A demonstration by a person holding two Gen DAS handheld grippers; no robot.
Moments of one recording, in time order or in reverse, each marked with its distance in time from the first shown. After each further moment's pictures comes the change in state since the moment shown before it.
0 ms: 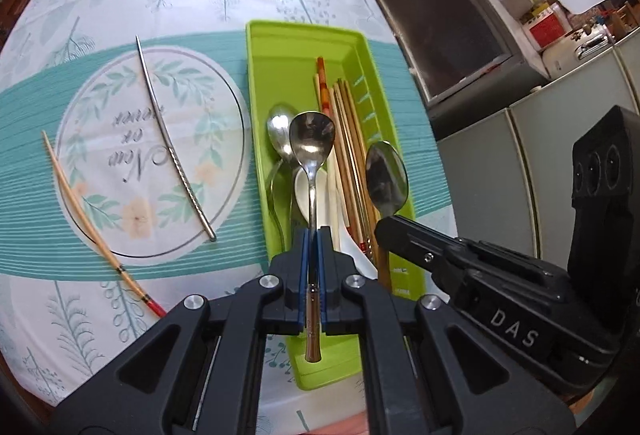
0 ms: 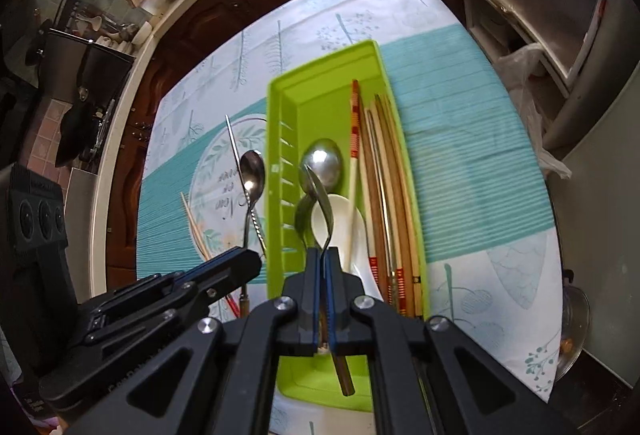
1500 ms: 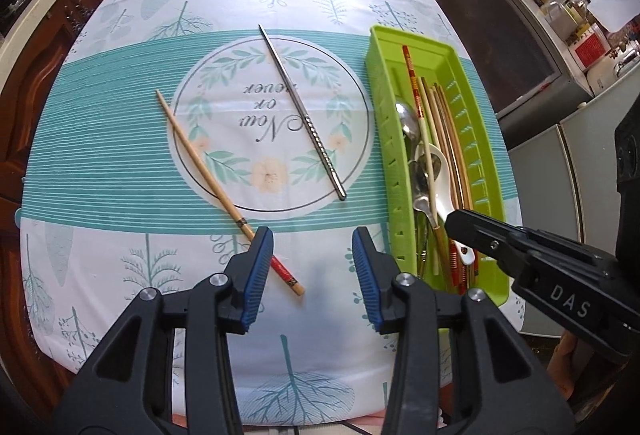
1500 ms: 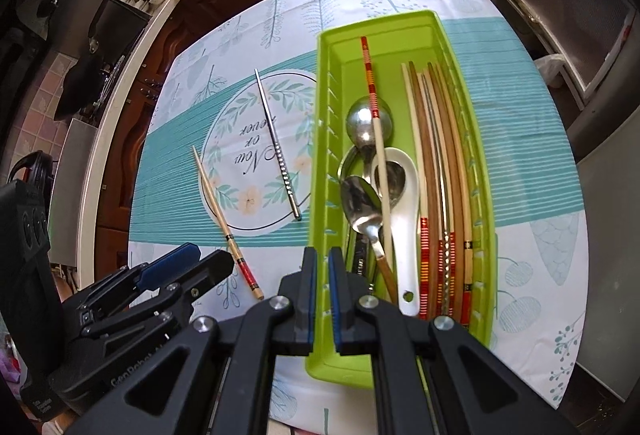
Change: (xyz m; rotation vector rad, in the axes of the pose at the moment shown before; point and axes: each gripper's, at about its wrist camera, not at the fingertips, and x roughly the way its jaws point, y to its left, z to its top) left arm -0.049 0.067 -0.046 -0.085 -0.107 0.201; right arm 0.010 0.047 -0.033 -0.130 0.041 -0.033
